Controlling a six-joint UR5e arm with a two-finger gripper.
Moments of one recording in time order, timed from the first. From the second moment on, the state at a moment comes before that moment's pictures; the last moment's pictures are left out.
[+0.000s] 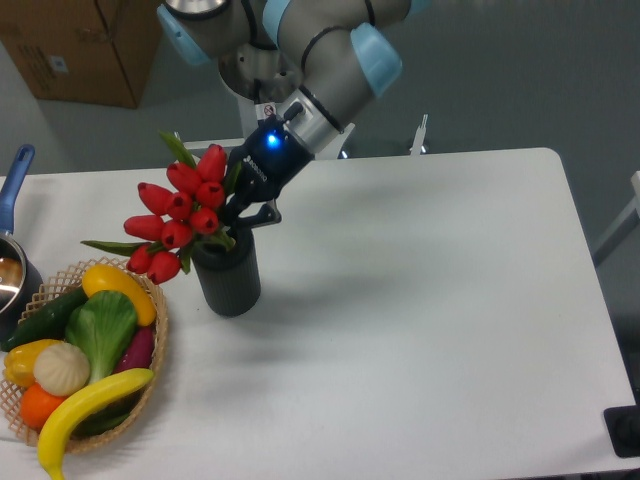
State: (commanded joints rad) arm 2.59 -1.51 -1.99 -1.04 0.42 1.18
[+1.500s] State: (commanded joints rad) arm 2.81 -1.66 -1.73 -1.02 0.89 1.15
